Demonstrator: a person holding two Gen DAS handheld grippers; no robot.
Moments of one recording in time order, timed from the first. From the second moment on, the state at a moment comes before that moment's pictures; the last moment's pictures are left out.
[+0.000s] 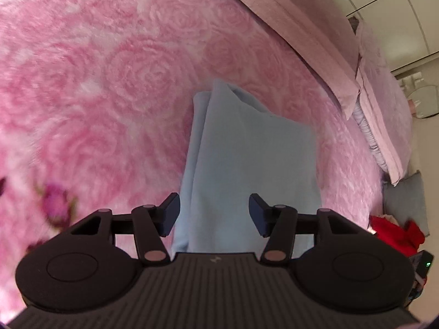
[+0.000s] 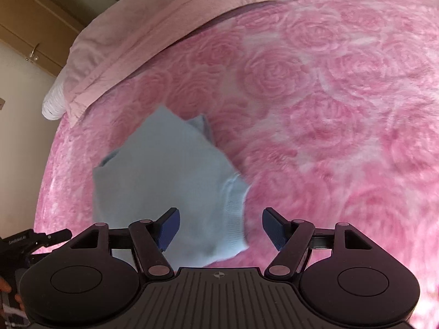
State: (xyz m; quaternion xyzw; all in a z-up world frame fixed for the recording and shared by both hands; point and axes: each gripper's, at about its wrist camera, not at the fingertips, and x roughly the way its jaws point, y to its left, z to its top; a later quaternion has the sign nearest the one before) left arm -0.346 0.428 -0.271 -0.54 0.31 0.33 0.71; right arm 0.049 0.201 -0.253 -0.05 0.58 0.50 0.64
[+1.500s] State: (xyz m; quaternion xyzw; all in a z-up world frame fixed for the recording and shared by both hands) left arm -0.500 0.584 -0.288 -0.60 0.22 0.21 0.74; right arm -0.084 0.329 -0.276 0.05 0.62 0.59 0.51
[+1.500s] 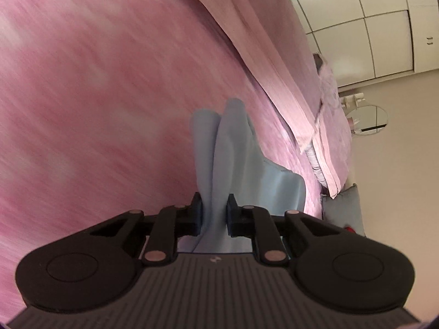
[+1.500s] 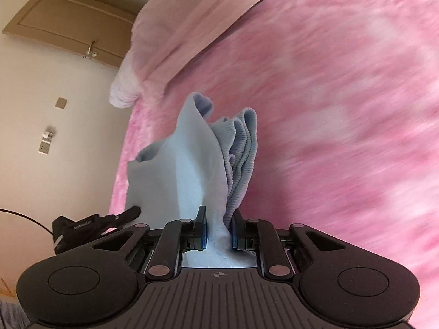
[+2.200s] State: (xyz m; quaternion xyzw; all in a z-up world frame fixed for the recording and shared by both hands) left arm -0.680 0.858 -0.270 -0.56 0.23 0.26 0.75; right arm -0.332 0.629 -0.300 0.08 0.66 0.57 0.48
